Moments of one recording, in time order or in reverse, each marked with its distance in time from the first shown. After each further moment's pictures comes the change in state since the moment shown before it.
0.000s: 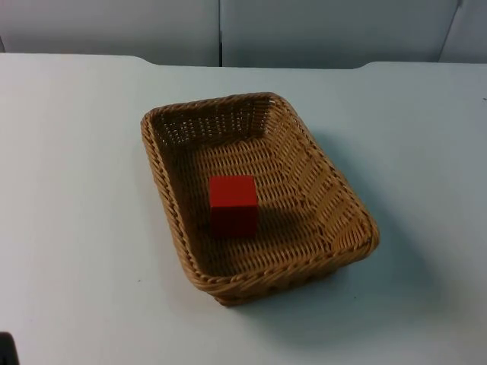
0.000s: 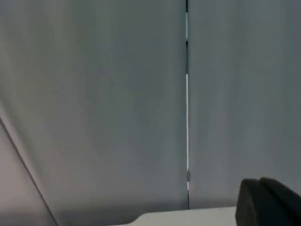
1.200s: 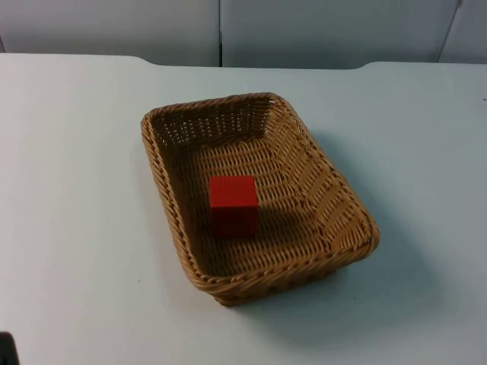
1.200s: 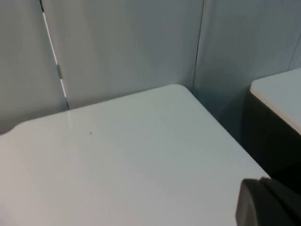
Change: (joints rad) right arm 0.000 -1.008 1.279 -0.429 -0.205 0.218; left arm -0.149 -0.883 0.627 0.087 0.116 -0.106
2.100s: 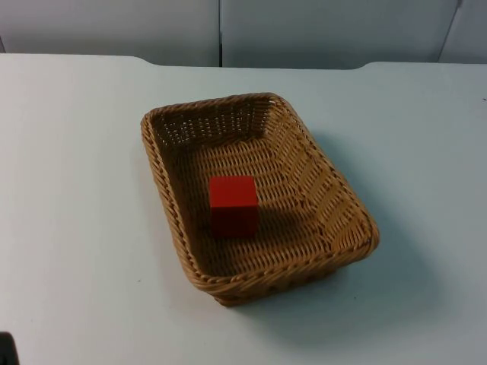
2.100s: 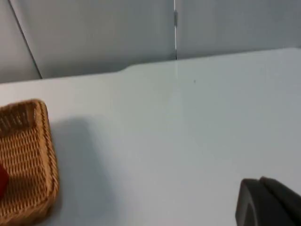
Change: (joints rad) right arm 0.205 -0.416 0.363 0.191 0.048 -0.083; left arm -0.048 0.000 0.048 0.016 0.050 -0.015
